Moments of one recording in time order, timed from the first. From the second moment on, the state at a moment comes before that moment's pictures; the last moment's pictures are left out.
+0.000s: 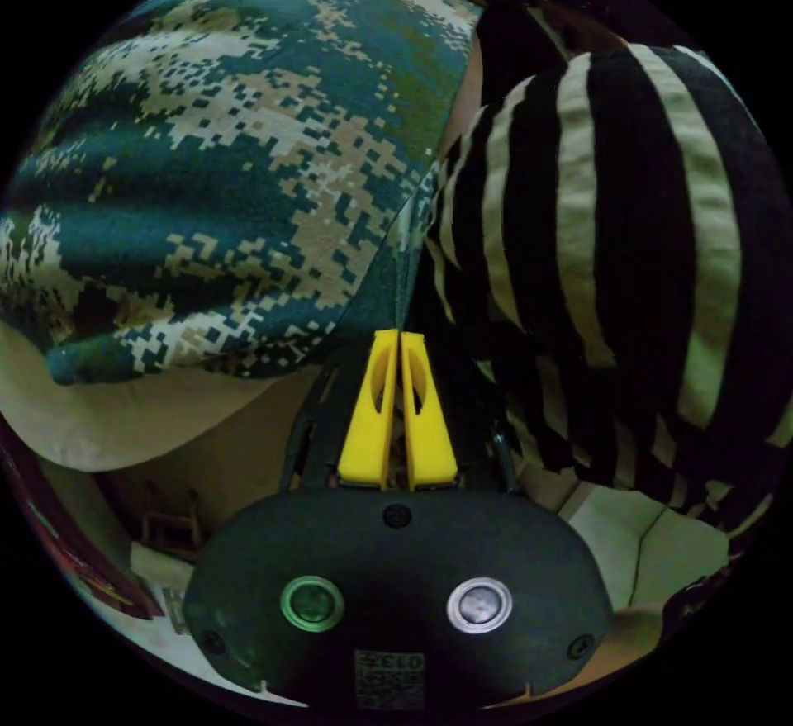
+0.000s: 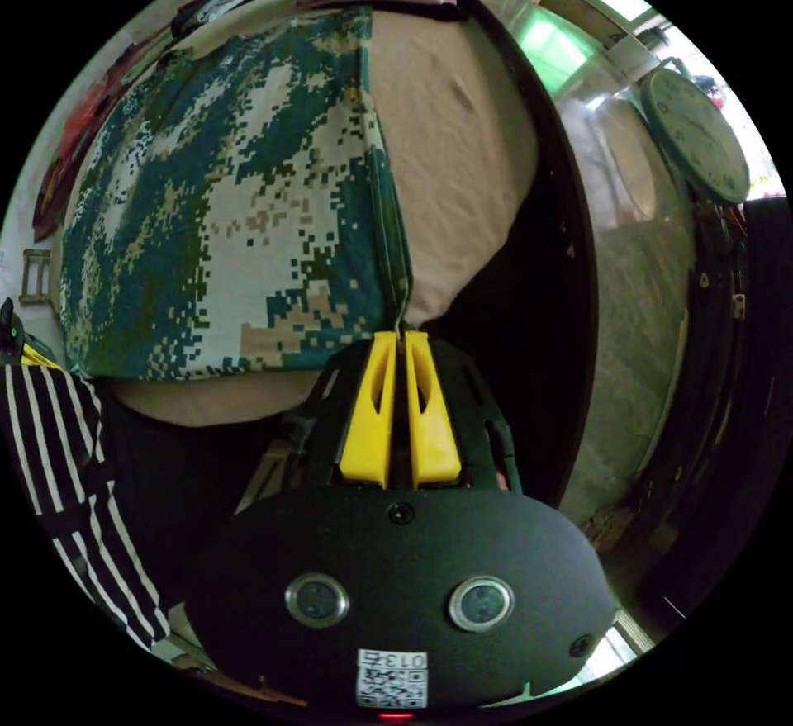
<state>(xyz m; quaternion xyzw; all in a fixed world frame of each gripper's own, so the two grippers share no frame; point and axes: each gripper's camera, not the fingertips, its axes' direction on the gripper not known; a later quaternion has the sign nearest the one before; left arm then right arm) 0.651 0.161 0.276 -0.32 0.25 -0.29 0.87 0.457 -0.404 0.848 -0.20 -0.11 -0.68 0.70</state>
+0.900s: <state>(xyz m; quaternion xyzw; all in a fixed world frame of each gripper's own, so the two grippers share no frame) 0.187 0.194 0.182 -0.10 -0.11 -0.50 0.85 0.034 -0.421 0.830 -0.08 -0.27 -0.67 0.69</state>
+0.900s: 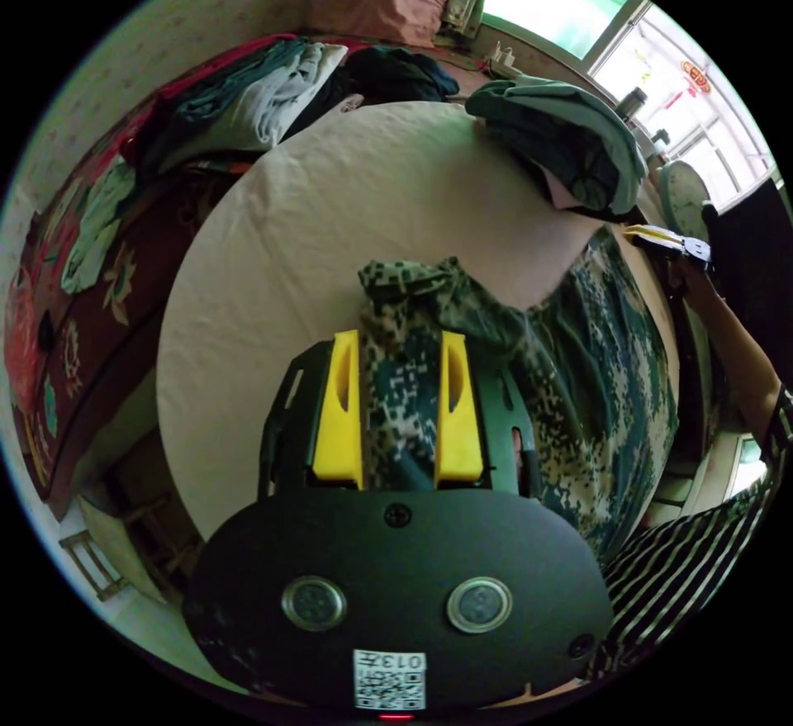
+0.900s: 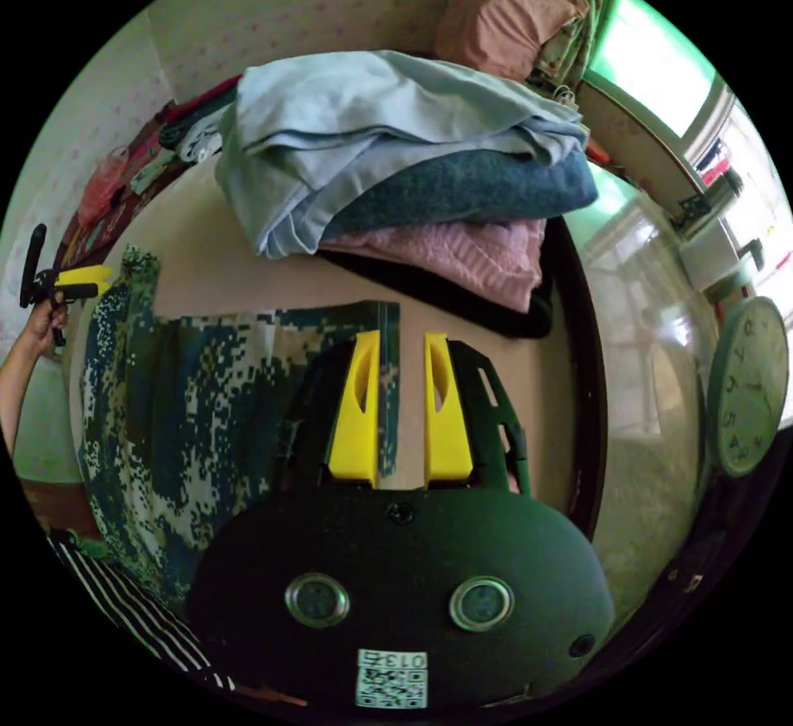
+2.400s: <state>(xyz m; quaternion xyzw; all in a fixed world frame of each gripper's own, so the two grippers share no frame) 0.204 0.243 0.124 -0.12 -0.12 -0.52 0.84 -0.266 -0.031 0.545 0.03 -0.39 -0.85 0.35</state>
